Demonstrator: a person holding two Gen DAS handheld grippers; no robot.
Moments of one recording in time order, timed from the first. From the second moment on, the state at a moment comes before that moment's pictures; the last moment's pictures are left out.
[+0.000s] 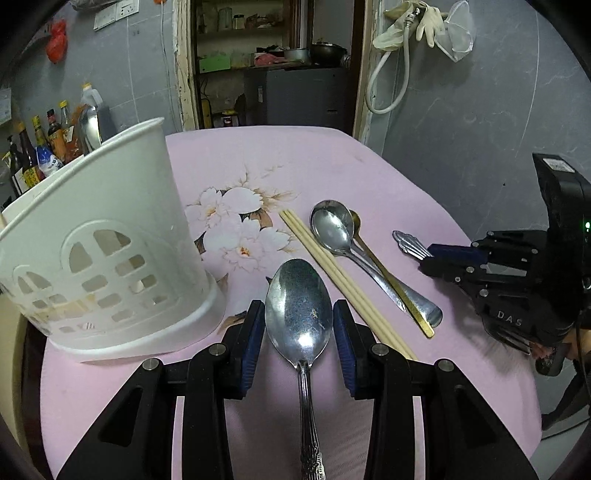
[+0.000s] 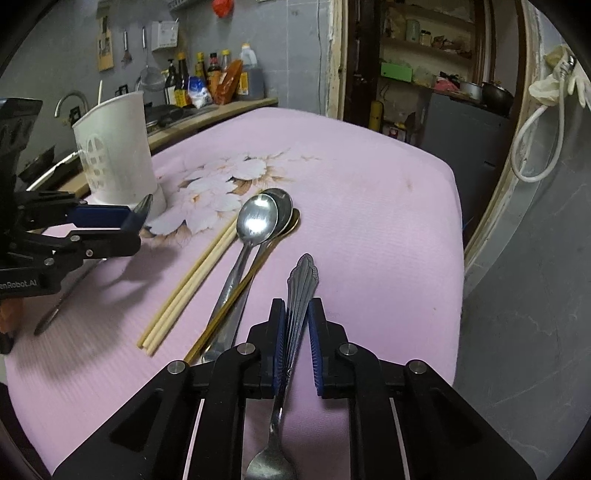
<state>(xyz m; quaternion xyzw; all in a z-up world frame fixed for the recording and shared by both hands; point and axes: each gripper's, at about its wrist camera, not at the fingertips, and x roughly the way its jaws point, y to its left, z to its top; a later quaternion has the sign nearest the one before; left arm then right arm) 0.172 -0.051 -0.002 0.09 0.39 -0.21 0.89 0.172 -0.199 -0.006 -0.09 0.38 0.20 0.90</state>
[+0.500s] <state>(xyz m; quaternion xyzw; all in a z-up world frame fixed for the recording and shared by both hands) 0.170 -0.041 -0.001 0.06 0.40 -0.22 0.89 0.171 -0.180 -0.011 -0.20 0.43 0.17 0.86</state>
